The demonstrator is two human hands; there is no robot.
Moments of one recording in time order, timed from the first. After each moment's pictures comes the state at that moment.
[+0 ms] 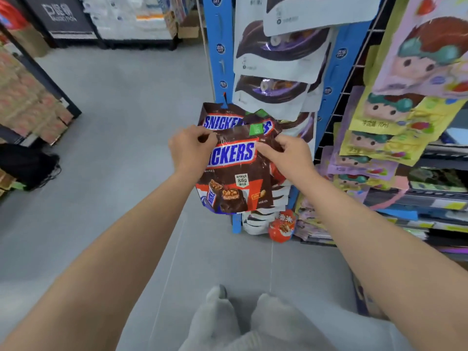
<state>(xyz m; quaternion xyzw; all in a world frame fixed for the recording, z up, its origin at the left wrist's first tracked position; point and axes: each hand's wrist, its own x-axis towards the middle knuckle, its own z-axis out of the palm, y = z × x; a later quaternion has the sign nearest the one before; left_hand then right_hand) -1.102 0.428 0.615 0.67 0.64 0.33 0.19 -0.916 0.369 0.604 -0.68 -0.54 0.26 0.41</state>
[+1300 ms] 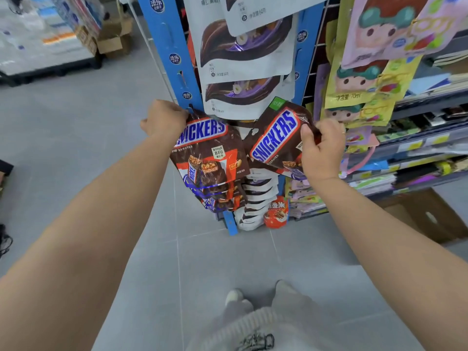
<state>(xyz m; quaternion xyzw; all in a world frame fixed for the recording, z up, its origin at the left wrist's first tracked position) -1.073 0.561 0.640 0.71 0.64 0.20 0.22 -0.890 0.354 0.578 -0.77 -0.36 -0.07 0.53</state>
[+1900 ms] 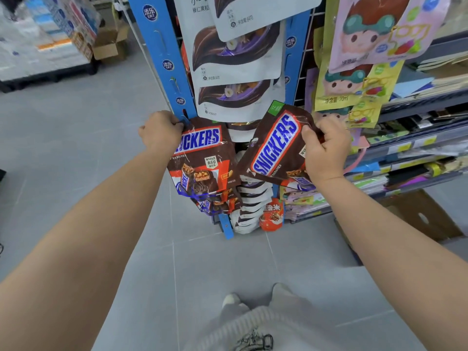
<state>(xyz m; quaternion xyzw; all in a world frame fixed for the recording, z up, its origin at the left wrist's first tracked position) -1.081 0.557 0.620 0.77 0.61 0.16 0.13 -0.888 0.335 0.601 -0.74 -0.38 -0.10 0.55</state>
